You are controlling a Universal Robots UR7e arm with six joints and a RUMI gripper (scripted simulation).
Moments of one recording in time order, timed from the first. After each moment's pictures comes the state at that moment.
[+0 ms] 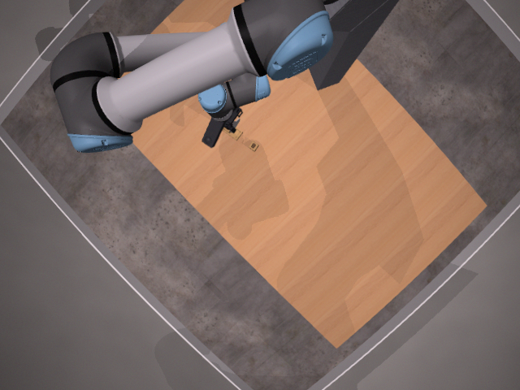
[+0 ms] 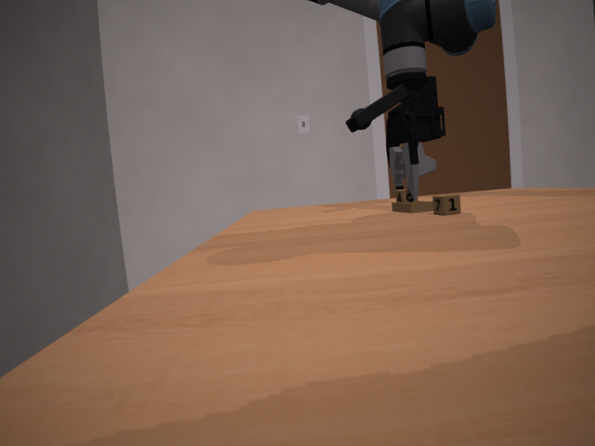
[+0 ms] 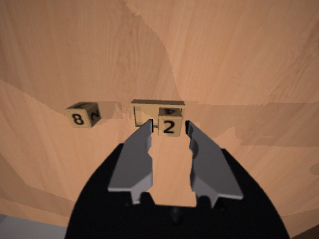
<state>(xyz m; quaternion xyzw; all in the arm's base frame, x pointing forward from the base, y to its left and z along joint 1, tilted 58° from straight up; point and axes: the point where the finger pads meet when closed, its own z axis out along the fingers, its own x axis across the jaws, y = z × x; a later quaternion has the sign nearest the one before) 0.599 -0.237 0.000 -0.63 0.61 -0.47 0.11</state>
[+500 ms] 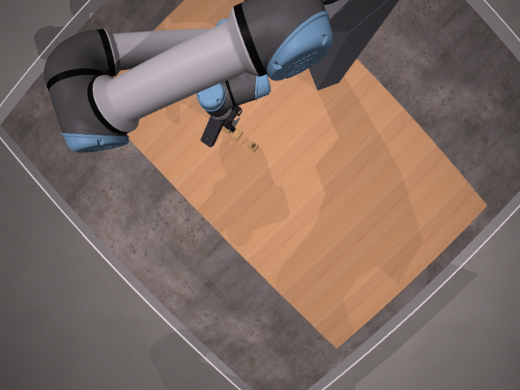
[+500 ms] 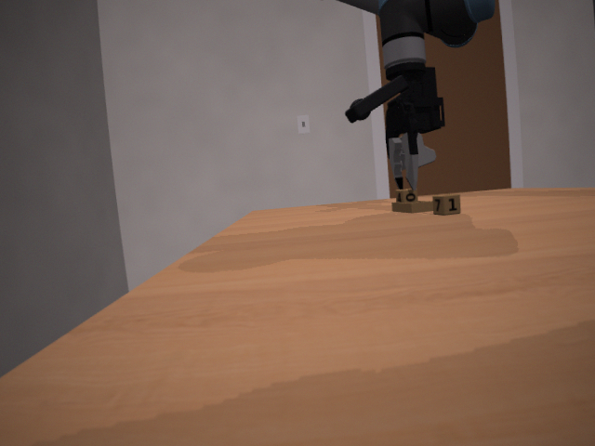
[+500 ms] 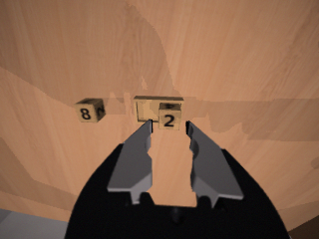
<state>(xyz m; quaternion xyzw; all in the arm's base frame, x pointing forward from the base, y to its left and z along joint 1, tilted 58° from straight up) 0.587 -0.229 0.009 -0.63 0.61 -0.47 0.11</state>
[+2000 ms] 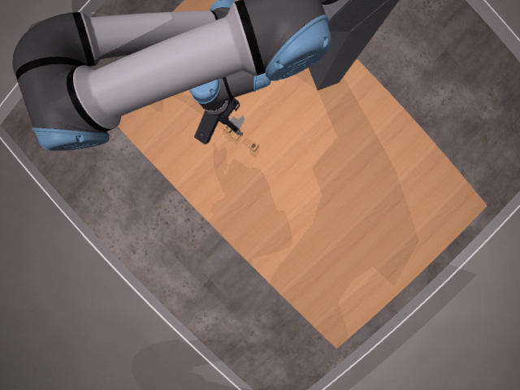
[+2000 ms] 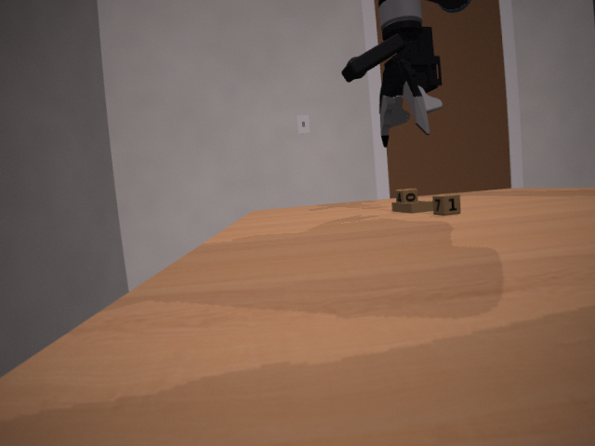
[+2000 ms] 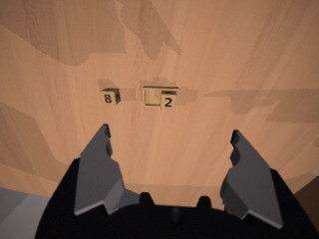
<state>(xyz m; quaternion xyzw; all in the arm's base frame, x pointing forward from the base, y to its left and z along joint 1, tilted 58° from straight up) 0.534 -0.198 0.049 -0.63 0.61 -0.47 0.11</state>
